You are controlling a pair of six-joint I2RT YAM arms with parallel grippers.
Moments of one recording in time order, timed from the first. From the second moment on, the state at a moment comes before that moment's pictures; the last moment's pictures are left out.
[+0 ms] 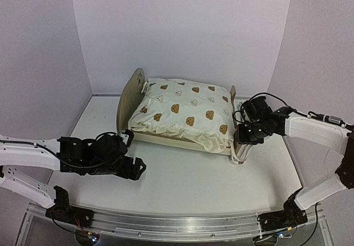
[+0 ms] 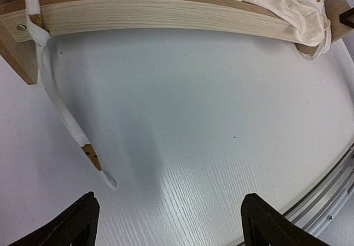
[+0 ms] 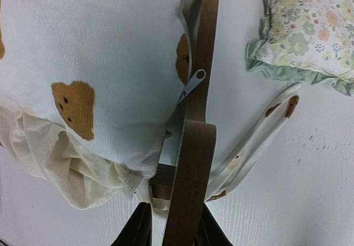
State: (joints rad) left arm -1.18 1.14 0.73 -0.49 -0.34 -0.75; right arm 0.57 1.39 0.98 -0.62 0.14 0.52
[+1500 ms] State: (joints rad) left arm -1.18 2.04 1.51 -0.07 -0.19 -0.14; right arm 0.77 0.85 0.62 -0.55 0.09 0.46
